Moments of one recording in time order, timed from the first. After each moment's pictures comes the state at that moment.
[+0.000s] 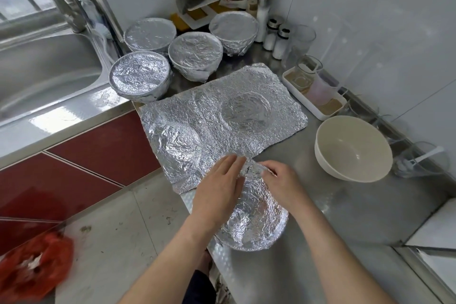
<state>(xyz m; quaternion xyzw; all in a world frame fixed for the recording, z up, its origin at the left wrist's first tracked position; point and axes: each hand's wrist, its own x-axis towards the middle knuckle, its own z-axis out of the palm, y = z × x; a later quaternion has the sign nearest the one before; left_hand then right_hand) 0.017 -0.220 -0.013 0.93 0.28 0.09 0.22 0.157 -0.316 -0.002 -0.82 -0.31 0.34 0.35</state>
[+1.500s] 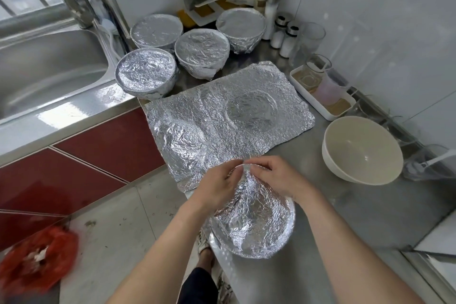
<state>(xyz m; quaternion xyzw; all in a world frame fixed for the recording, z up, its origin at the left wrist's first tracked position) 0.018 -0.196 -0.003 0.80 0.33 -0.01 0.50 0.170 -0.288 -0.010 -0.72 -0.35 0.47 0.36</state>
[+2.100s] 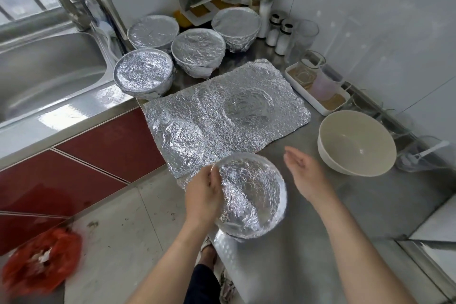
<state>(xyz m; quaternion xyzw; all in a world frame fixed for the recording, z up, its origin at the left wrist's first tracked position) -0.005 -0.221 -0.018 0.75 0.51 0.14 0.40 0.183 -0.337 -0.004 -0.81 -0.24 0.32 0.43</state>
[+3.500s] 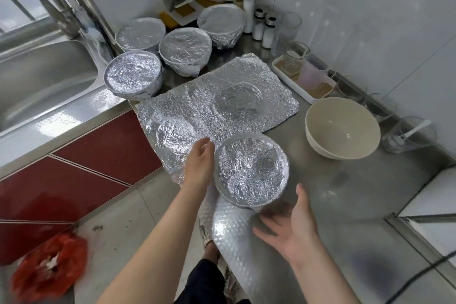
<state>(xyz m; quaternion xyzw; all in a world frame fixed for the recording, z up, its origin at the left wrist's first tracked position) 0.029 -0.206 0.016 0.62 0.52 0.13 0.57 0.090 -0.386 0.001 -0.52 0.35 0.47 0.62</state>
